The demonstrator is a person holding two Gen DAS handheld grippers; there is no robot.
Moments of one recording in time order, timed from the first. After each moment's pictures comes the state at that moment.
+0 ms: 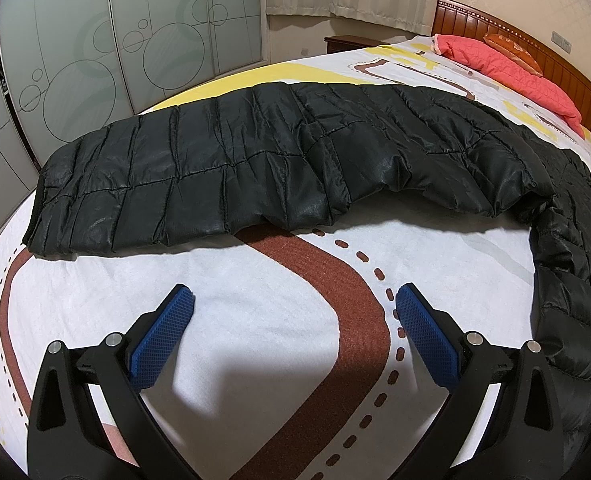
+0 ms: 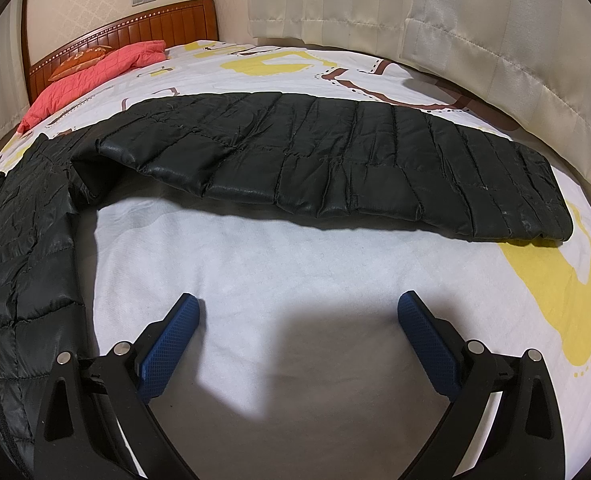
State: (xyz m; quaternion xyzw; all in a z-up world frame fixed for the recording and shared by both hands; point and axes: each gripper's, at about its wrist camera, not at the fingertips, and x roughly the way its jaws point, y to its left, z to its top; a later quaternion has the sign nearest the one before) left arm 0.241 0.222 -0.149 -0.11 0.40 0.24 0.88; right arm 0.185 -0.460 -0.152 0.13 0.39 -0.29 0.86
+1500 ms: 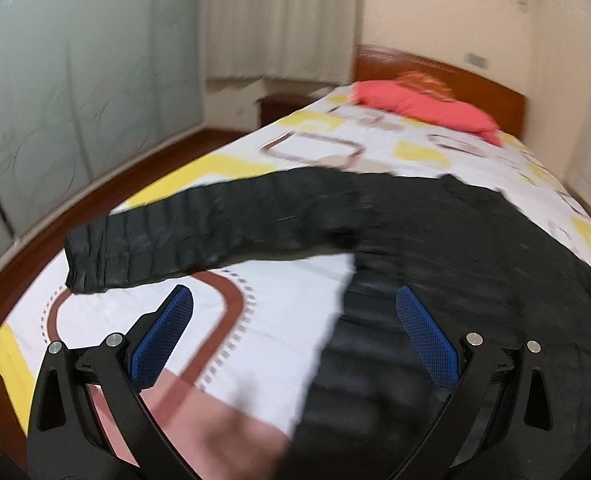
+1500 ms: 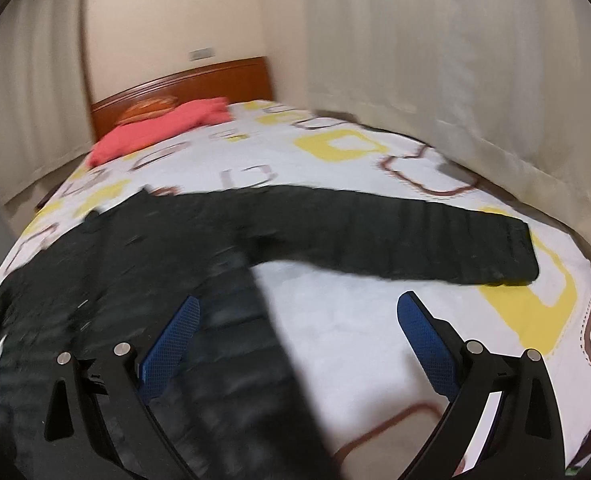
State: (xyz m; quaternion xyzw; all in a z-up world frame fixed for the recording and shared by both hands) left arm 0.177 0.105 -0.021 -0.05 0.31 0.13 0.94; right arm 0.112 -0.357 -0.029 0.12 0.30 -0.20 0.93
